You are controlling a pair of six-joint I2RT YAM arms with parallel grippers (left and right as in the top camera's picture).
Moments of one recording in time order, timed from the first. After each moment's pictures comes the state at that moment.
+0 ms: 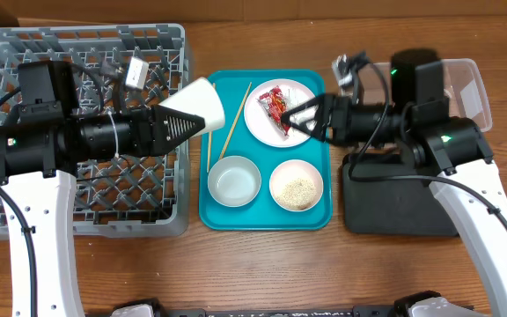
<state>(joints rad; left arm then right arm) 0.15 1.38 1.54 -1.25 1.02 -0.02 0.28 1.38 1.33 -0.72 -0.89 0.57</state>
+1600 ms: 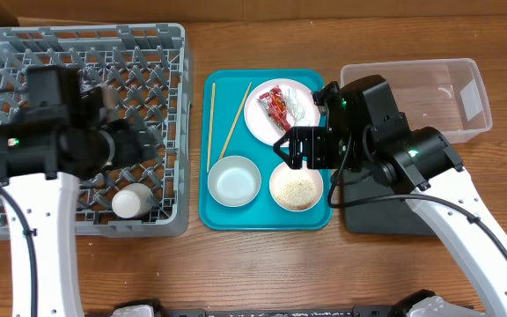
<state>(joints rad) 0.10 1.38 1.57 -1.37 0.19 -0.20 0.46 1.38 1.33 -0.87 -0.42 0.47</state>
